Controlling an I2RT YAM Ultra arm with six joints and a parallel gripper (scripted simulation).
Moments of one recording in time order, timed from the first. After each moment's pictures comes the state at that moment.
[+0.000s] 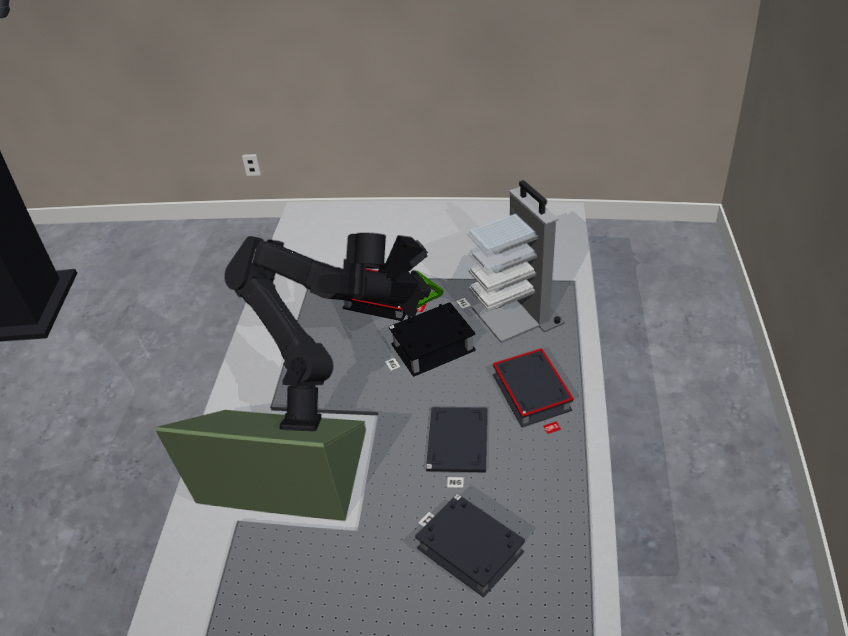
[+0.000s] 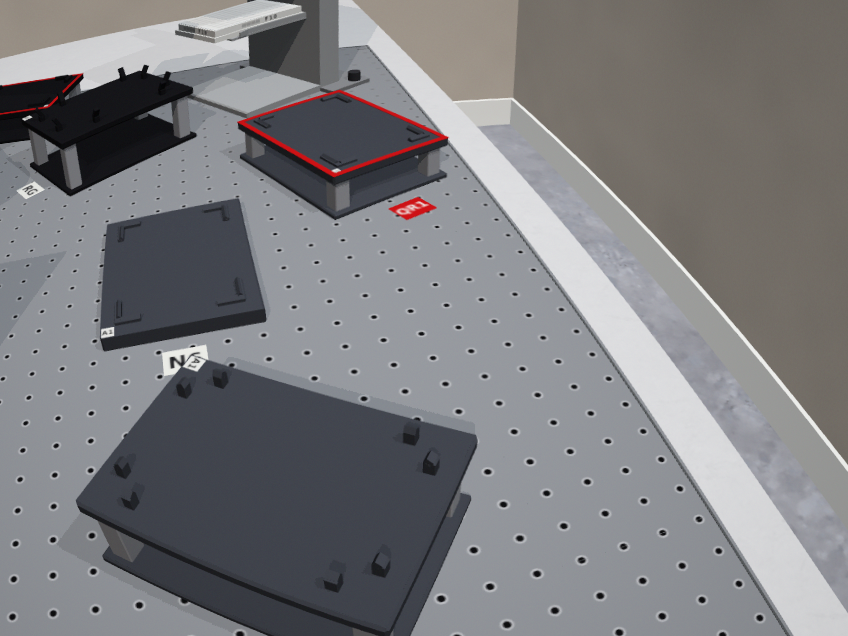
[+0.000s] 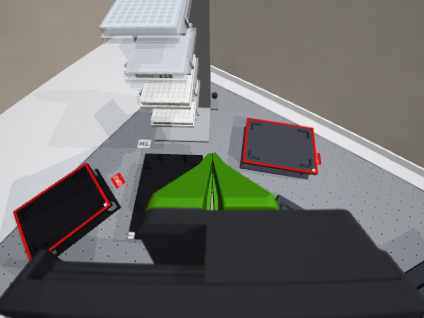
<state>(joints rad) -0.65 0.76 0.44 0.30 -1.23 0.59</state>
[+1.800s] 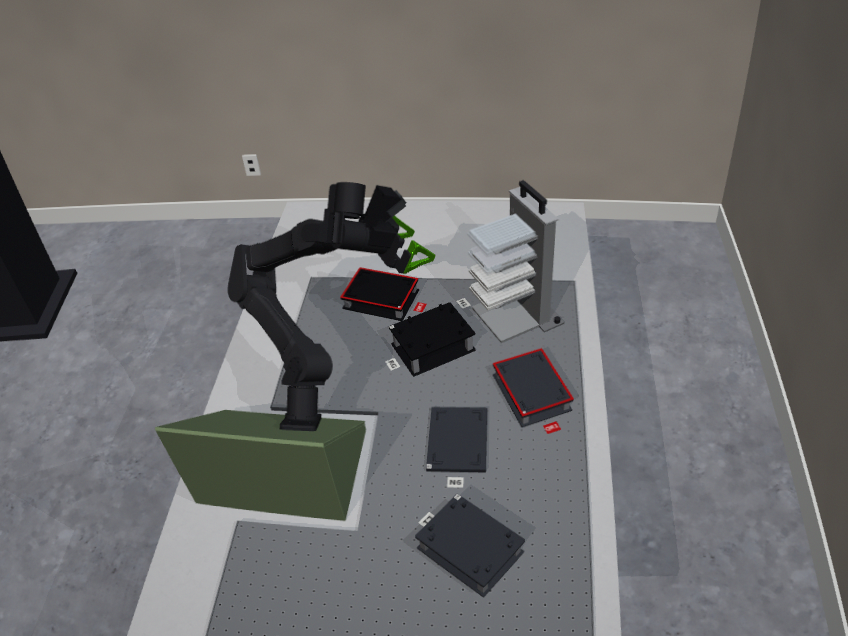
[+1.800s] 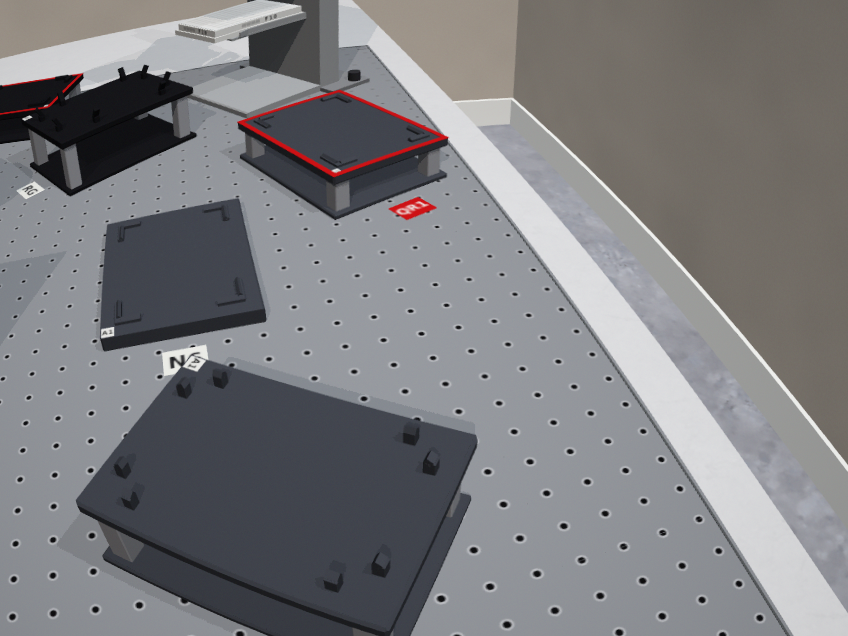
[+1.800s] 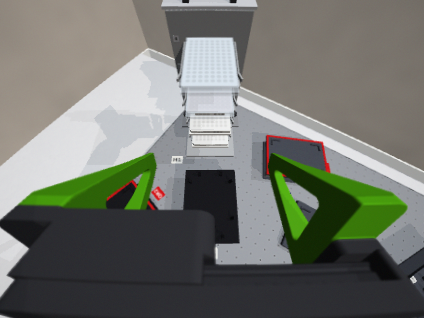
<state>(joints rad) -0.80 0.63 0.83 -0.25 -1.34 0.57</state>
